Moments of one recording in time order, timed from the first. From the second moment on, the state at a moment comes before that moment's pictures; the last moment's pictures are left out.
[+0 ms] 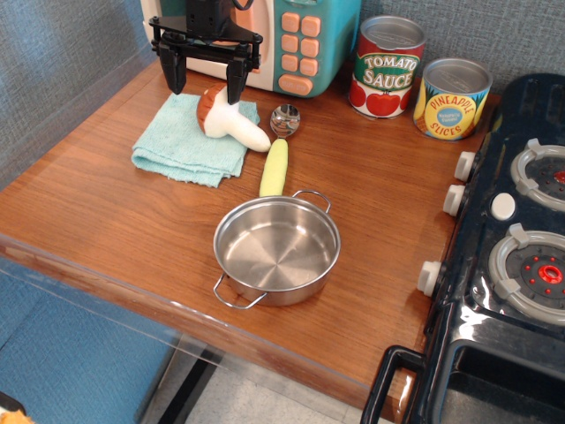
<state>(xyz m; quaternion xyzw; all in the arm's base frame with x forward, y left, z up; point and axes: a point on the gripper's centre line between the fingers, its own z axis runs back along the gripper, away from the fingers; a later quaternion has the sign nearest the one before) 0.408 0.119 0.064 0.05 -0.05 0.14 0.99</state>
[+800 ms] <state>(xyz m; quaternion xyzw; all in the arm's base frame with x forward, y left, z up) 0.400 0.063 0.057 0.04 -0.05 0.06 1.00</state>
